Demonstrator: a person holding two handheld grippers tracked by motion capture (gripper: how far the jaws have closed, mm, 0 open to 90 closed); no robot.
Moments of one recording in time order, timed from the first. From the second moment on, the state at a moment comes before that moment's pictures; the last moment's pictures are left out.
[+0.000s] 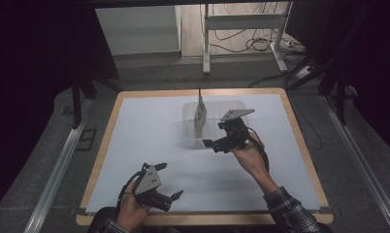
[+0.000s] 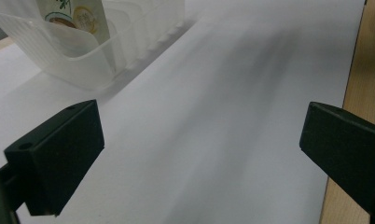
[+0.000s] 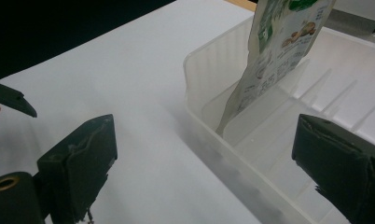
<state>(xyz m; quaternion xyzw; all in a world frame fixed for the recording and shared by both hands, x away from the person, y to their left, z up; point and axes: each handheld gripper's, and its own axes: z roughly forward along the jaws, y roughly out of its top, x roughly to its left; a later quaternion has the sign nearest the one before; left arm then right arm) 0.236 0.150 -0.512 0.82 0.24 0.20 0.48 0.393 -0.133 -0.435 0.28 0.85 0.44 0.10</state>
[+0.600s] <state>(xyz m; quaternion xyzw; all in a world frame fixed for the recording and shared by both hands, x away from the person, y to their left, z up) 0.236 0.150 -0.512 0.82 0.24 0.20 0.48 0.384 -0.147 -0.440 0.27 0.85 0.44 0.09</state>
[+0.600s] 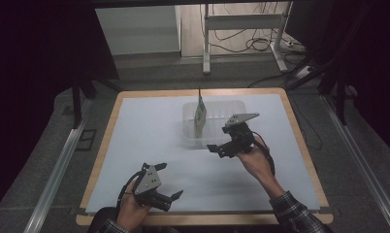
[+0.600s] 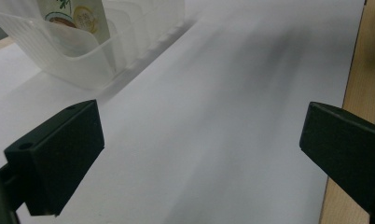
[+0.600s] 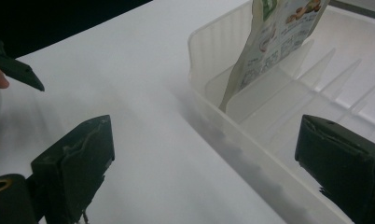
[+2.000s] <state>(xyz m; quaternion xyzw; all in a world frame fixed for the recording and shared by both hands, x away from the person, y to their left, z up) 0.236 0.152 -0.512 0.81 0.25 0.20 0.49 0.347 -0.187 -0.438 0.26 0.86 0.42 0.12</state>
